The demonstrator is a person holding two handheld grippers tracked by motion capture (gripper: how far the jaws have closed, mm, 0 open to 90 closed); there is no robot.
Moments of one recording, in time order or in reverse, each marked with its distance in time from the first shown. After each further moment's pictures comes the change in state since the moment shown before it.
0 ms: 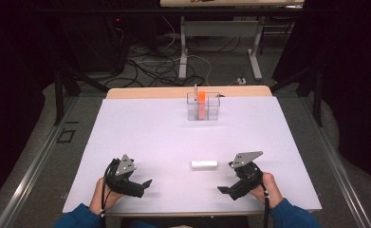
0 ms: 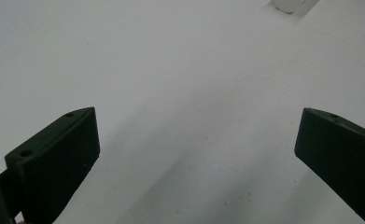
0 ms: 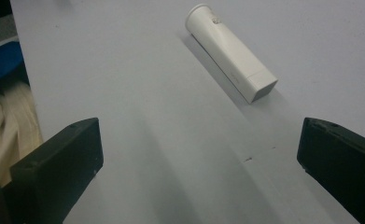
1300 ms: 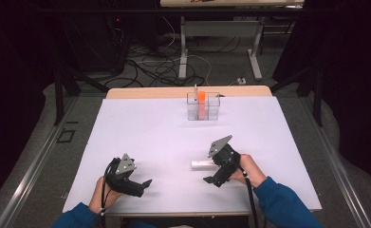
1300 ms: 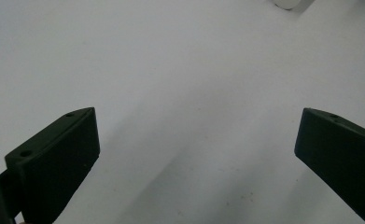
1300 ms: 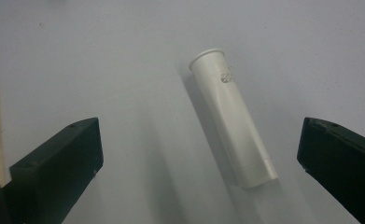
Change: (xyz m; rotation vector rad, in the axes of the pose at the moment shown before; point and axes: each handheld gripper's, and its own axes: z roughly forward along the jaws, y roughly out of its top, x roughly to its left) left arm 0.002 0.000 0.004 -0.009 -0.002 0.010; right arm -0.010 0.062 0.041 0.160 0.066 -0.171
